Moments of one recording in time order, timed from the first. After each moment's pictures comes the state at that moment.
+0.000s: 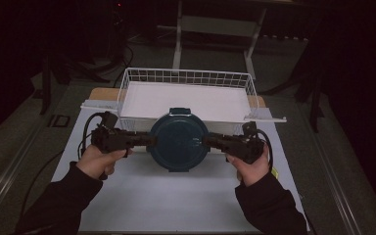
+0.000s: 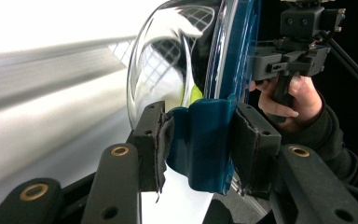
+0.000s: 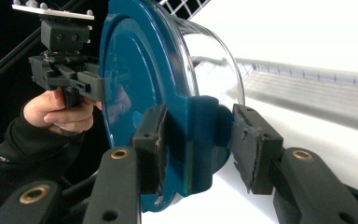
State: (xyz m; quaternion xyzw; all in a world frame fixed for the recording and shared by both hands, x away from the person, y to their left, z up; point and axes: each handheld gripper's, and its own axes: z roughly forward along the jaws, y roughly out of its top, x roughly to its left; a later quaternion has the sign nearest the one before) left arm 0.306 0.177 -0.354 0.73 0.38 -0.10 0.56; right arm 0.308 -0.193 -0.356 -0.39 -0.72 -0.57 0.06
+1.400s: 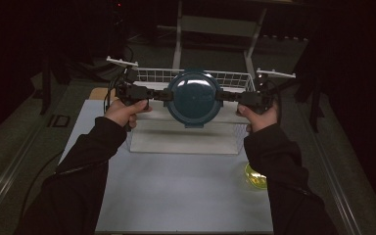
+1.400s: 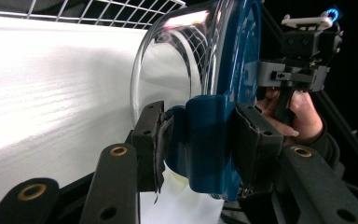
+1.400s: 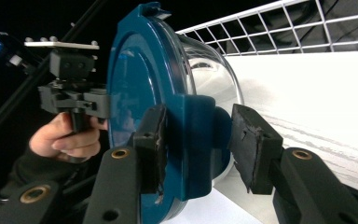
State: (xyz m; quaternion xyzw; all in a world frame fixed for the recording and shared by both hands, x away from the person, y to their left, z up) left arm 0.420 0.153 -0.332 0.69 0.43 -0.16 0.57; right arm 0.414 -0.219 -0.314 -0.46 -0.68 -0.56 0.09
